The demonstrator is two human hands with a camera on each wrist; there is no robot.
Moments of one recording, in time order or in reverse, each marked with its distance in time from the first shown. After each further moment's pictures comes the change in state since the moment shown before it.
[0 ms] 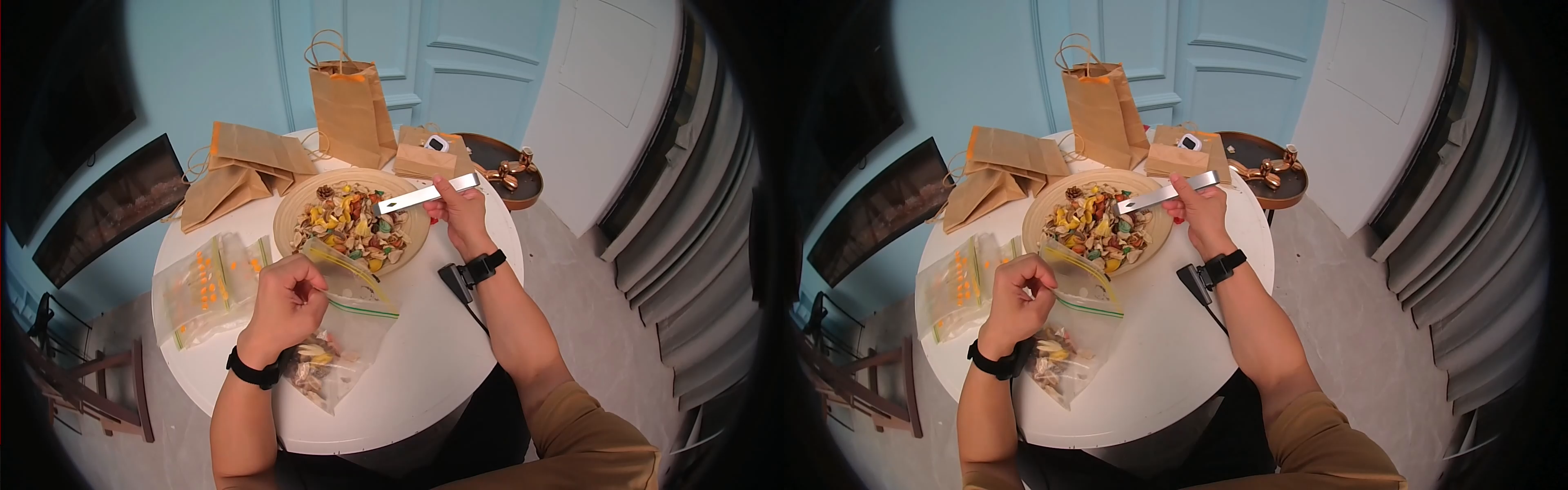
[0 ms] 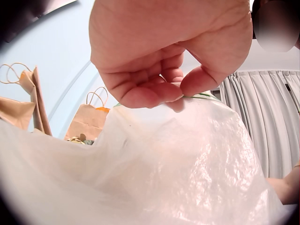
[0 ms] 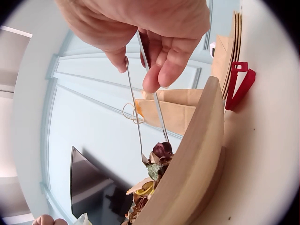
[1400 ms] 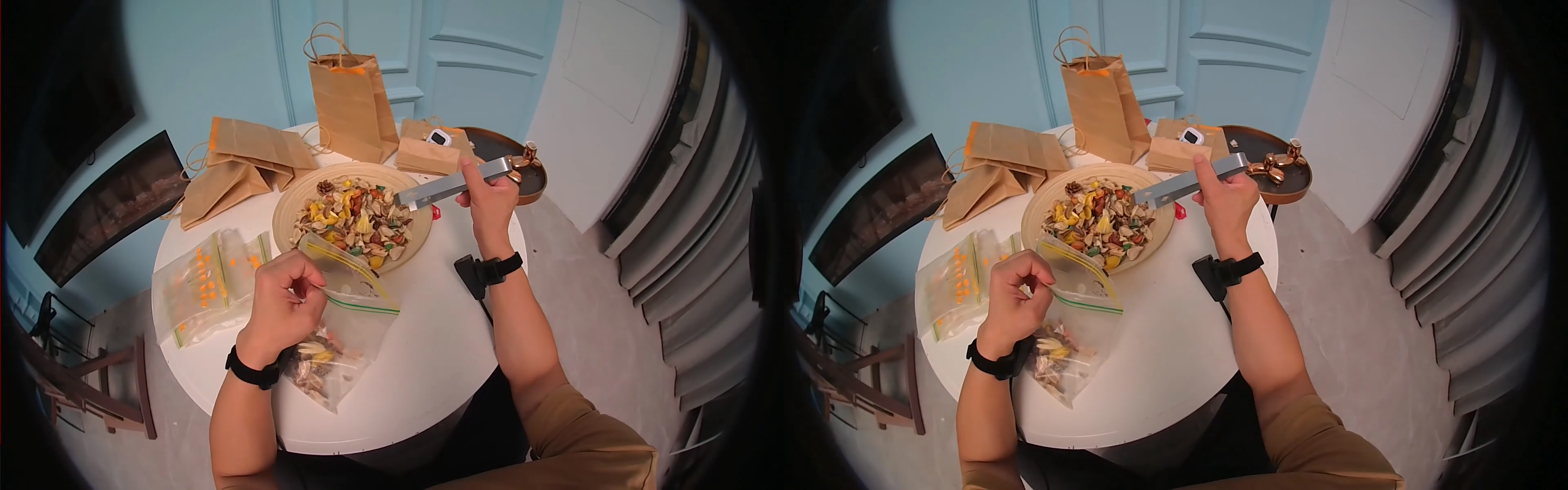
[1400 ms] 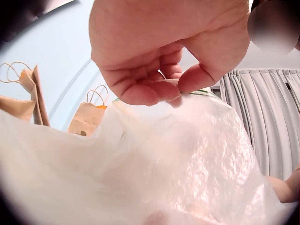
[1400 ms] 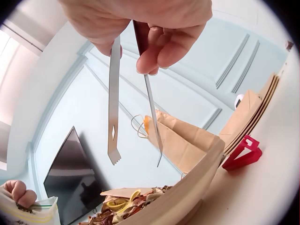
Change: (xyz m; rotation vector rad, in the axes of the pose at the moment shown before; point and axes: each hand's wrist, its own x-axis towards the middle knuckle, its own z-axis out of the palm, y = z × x) left_hand 0.002 -0.001 0.002 0.004 0.026 0.031; right_hand -0.016 -0.040 0.005 -0.262 0.321 -0.343
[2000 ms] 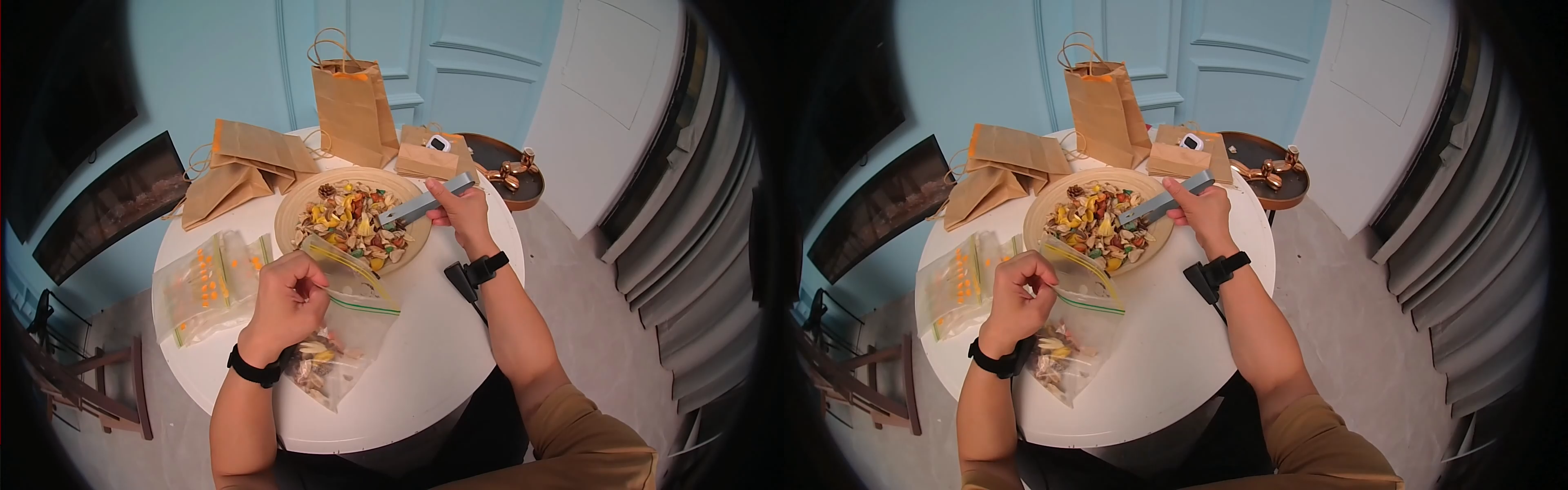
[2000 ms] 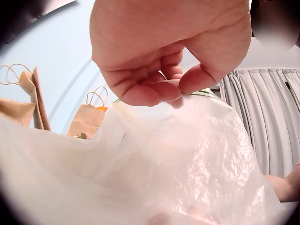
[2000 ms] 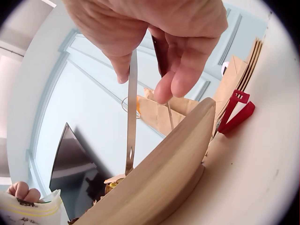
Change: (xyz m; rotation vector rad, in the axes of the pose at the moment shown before) left_hand -0.001 -0.005 -0.001 -0.015 -0.011 0.022; right_hand -0.001 0.031 0.010 -0.084 -0.291 0.307
